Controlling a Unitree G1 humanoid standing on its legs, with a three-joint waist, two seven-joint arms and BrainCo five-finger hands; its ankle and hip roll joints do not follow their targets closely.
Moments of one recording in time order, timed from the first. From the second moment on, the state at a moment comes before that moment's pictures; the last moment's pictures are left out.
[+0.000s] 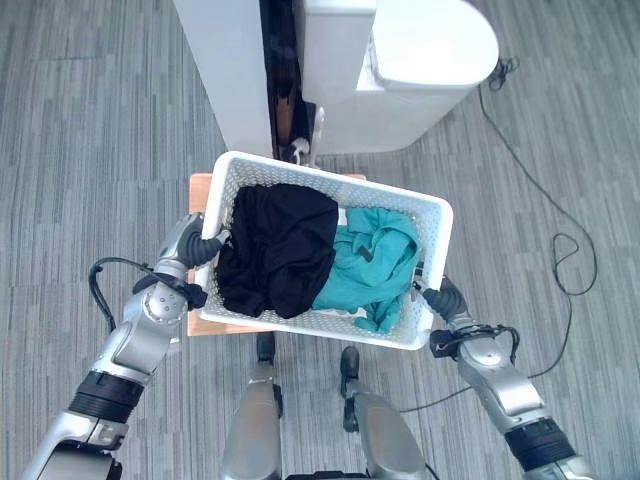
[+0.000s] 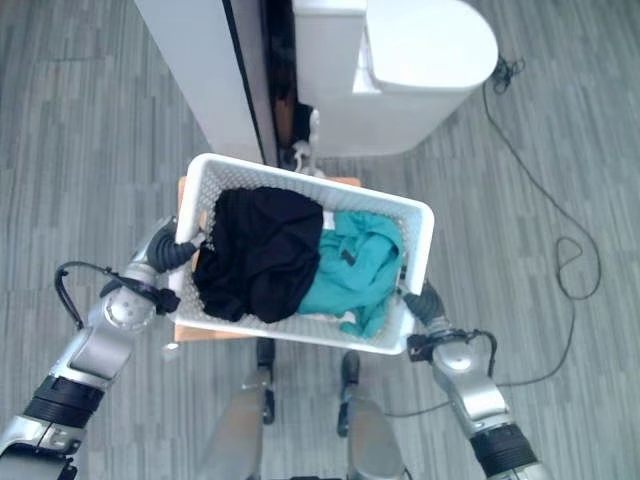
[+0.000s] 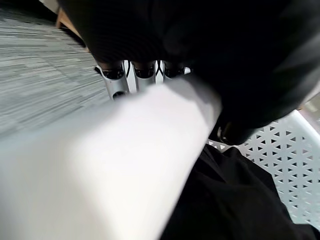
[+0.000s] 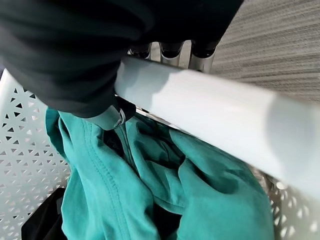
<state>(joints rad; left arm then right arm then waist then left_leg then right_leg) -0.37 0.67 -0.24 0.08 0.24 0.15 0.06 -0.09 -0.46 0.16 0.09 0.35 0.14 -0.10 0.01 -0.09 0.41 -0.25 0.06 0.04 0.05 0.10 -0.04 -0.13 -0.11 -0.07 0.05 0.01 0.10</state>
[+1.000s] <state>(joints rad) -0.64 0.47 -0.70 0.40 0.12 0.18 -0.08 0.18 -0.70 0.01 0.18 0.50 0.21 0.05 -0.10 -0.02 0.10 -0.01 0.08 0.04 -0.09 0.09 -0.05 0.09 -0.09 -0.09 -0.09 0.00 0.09</state>
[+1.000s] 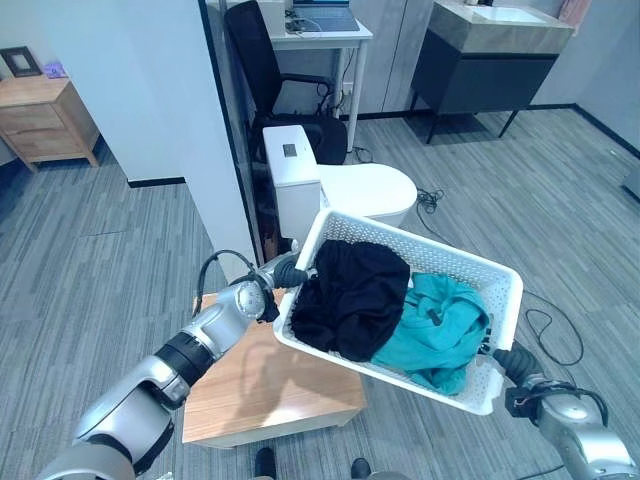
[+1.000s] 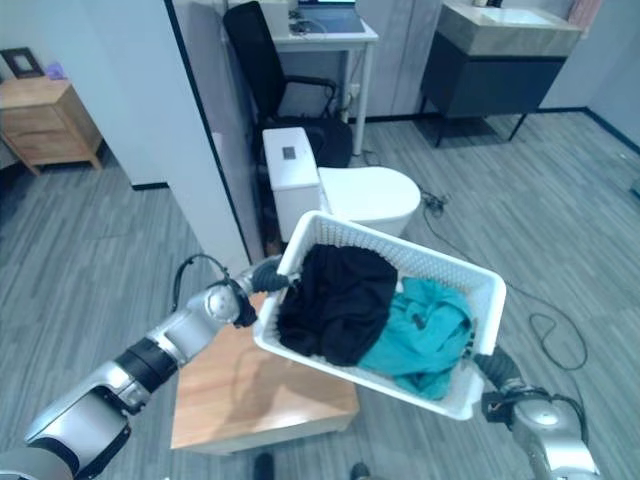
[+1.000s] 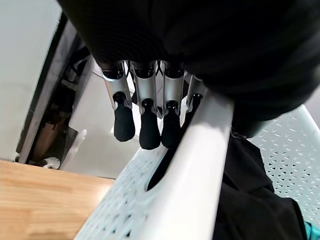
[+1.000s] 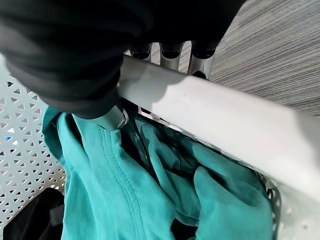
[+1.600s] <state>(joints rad) -0.86 0.45 -0.72 0.69 0.08 0.14 -0.02 -0.07 -0.69 0.11 0.29 0.42 0.23 0.02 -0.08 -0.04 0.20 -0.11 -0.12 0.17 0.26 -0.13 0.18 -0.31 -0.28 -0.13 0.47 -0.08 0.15</state>
